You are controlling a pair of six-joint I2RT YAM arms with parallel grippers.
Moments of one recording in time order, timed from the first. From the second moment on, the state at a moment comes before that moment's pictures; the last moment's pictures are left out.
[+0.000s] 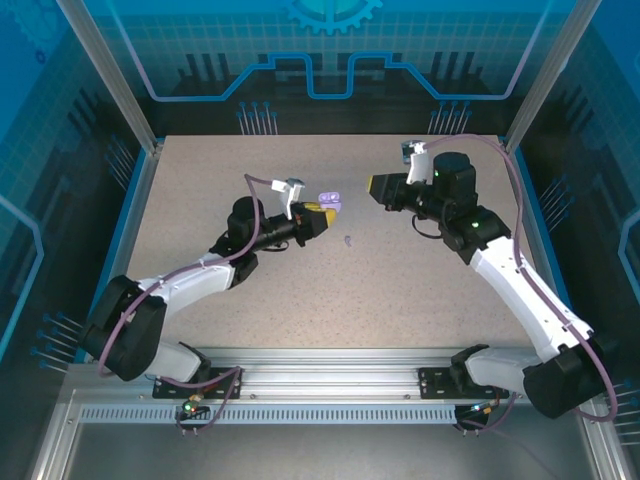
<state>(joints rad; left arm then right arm) -0.48 1.43 0.74 0.65 0.58 -0.52 0.39 1.20 1.15 -0.28 -0.38 0.46</state>
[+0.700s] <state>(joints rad) -0.54 1.43 0.82 0.65 0.62 -0.53 0.50 1.23 1.17 -0.23 -0.41 0.44</state>
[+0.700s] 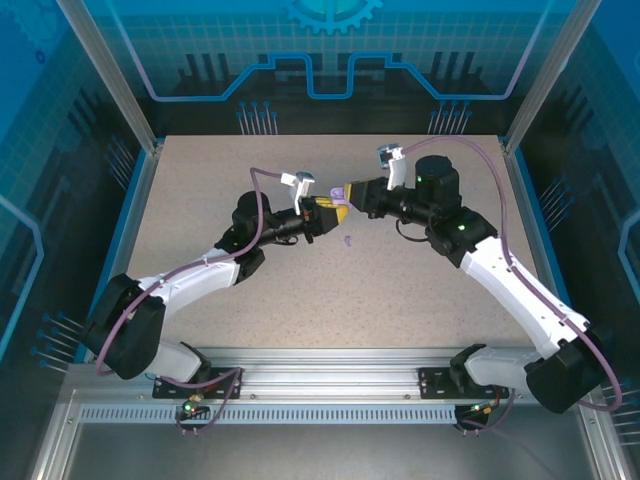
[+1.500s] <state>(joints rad) -0.55 1.41 0.82 0.62 0.64 -0.53 0.53 1.24 1.18 -0.25 -0.38 0.39</state>
